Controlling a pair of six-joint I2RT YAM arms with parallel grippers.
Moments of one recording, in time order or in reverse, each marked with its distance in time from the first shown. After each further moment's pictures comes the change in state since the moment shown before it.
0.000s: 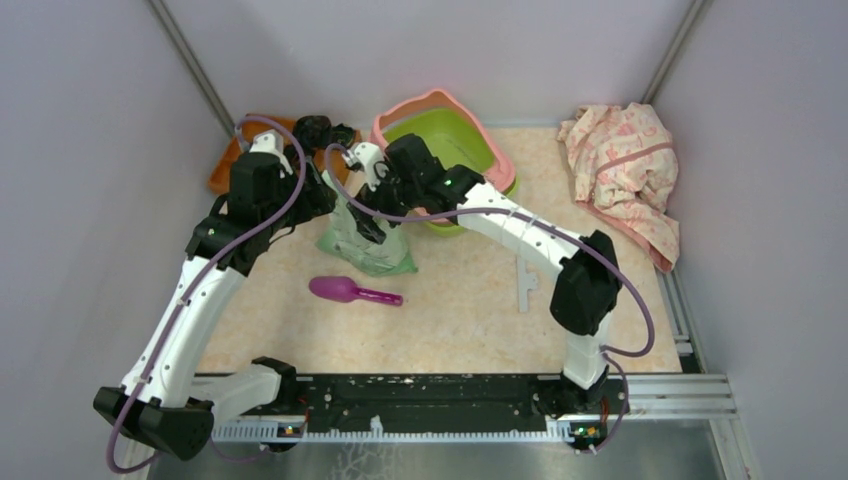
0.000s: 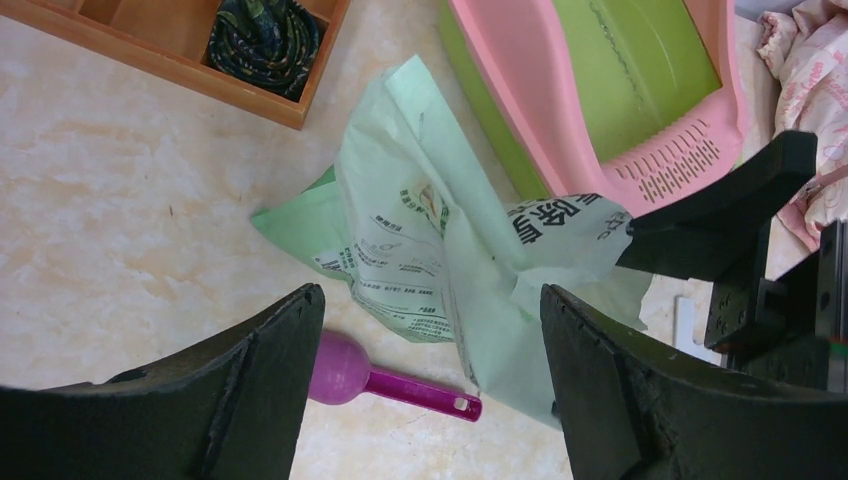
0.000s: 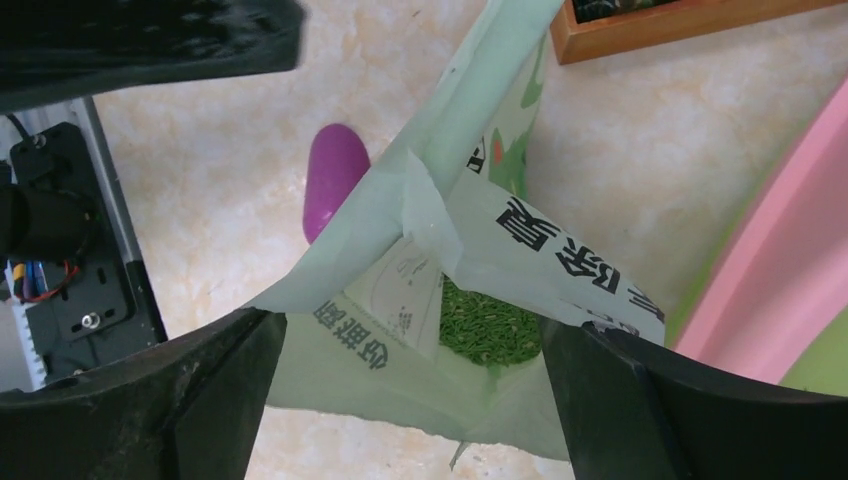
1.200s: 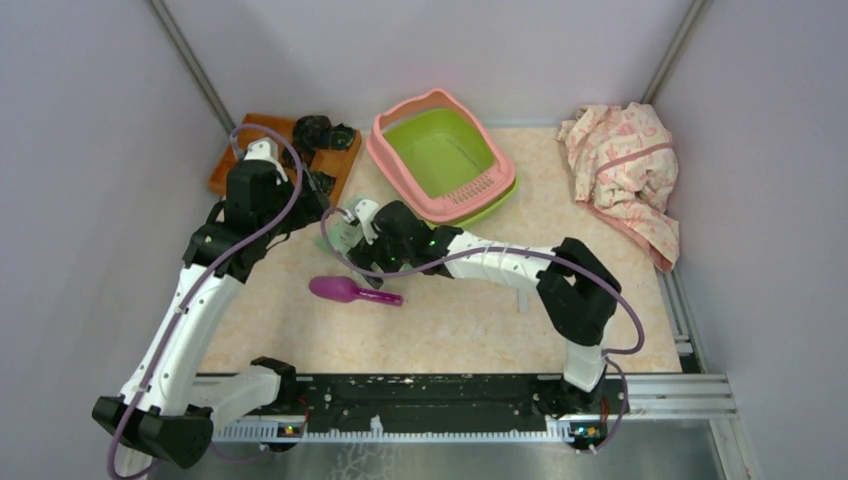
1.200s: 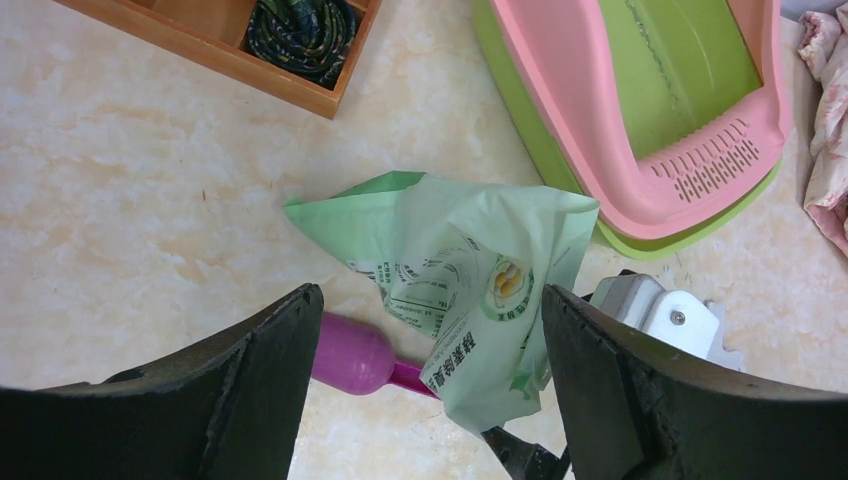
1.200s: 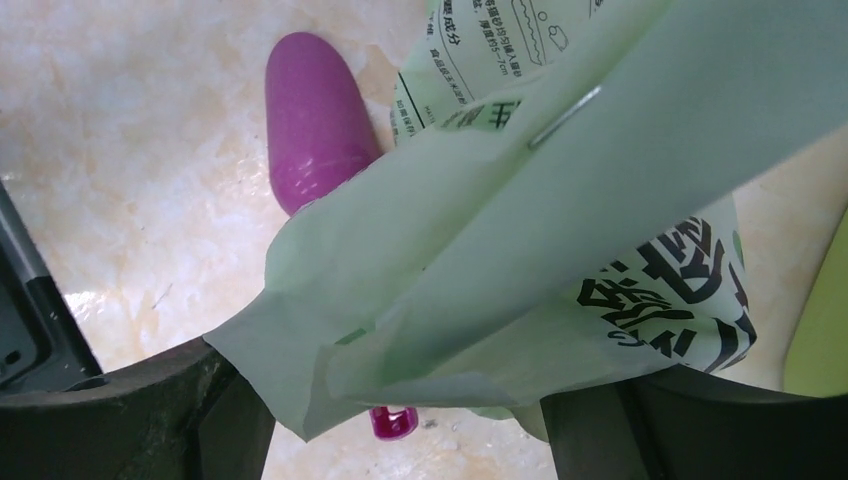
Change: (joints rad) left arm 0.018 -0.041 -0.045 -0.014 -0.027 0.013; right arm 0.145 -0.049 -0.436 0.344 0.240 0.136
